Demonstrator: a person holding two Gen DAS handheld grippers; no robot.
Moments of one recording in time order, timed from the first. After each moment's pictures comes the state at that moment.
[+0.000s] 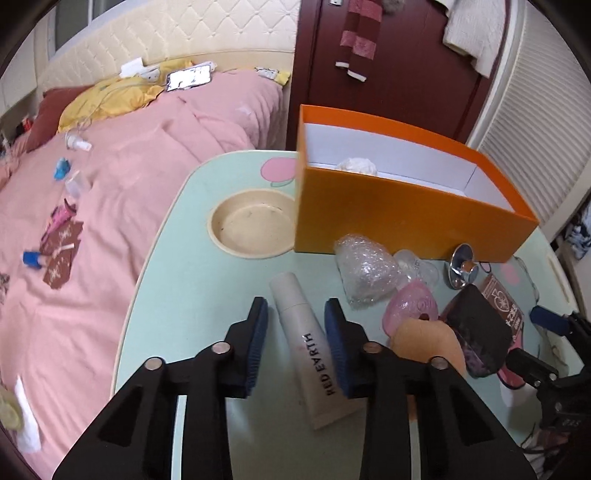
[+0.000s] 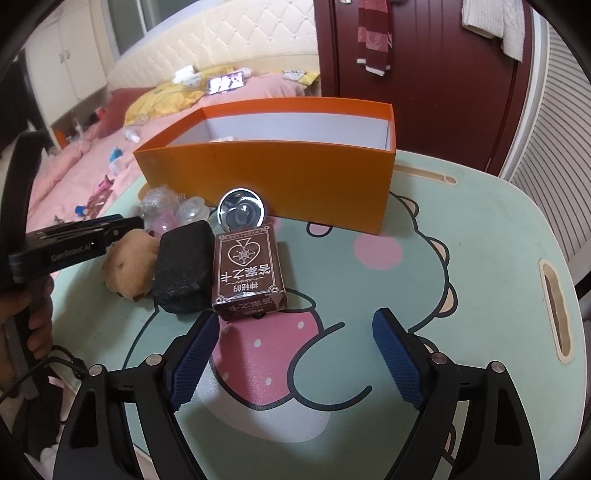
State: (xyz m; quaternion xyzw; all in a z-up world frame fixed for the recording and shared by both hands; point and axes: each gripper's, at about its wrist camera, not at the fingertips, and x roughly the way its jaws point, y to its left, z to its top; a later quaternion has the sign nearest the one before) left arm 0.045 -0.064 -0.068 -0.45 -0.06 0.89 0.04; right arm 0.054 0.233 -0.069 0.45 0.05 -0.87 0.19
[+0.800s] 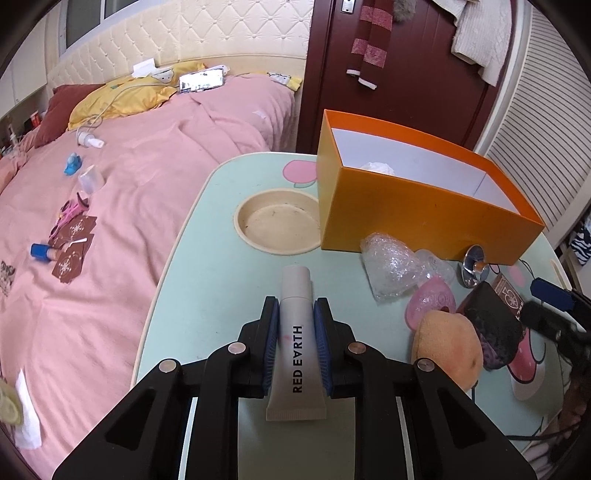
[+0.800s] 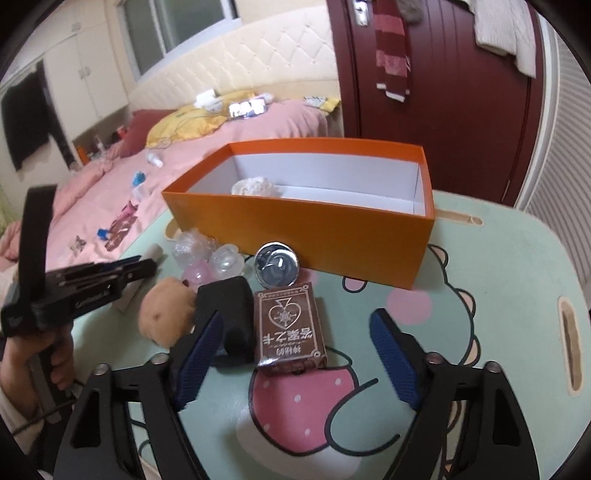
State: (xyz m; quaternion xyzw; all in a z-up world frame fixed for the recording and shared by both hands) left arm 0.051 -0.075 -0.069 -0.44 -0.05 0.90 0.02; right arm 0.033 0.219 -0.050 0.41 0.00 -0.88 0.23
